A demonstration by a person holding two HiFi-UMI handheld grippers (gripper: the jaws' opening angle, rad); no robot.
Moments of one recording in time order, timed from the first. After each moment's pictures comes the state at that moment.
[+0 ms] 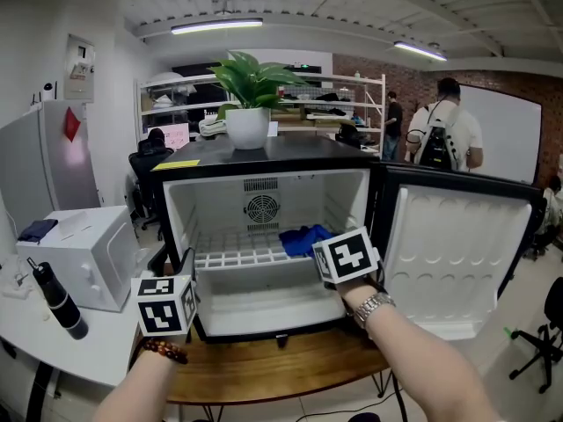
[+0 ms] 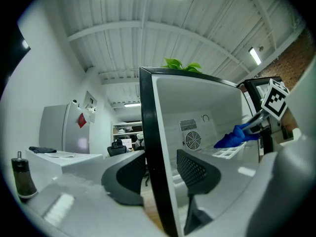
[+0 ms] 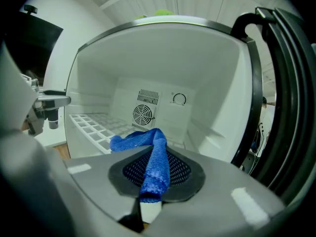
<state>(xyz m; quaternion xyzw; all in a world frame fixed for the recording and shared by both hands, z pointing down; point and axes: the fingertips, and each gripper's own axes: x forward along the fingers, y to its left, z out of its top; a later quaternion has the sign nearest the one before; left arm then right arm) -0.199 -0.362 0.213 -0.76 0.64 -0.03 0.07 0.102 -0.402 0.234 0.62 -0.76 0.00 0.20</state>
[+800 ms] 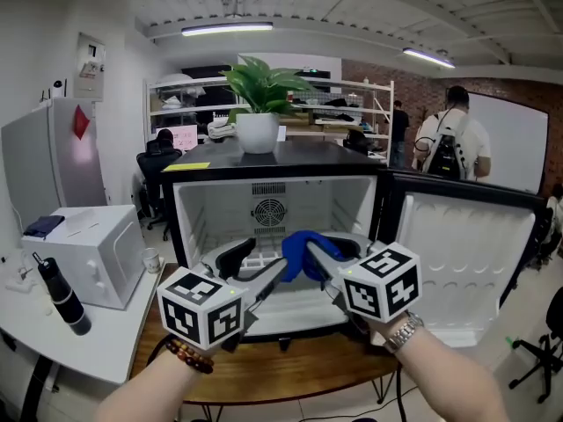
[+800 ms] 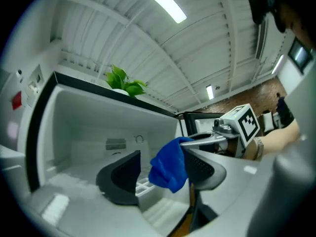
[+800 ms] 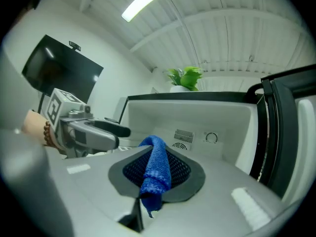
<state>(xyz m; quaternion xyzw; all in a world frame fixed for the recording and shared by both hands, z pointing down) -0.032 -0.297 0.177 -0.93 0.35 0.02 0.08 0.034 -0.312 0.172 0.44 -0.89 -0.11 0.07</state>
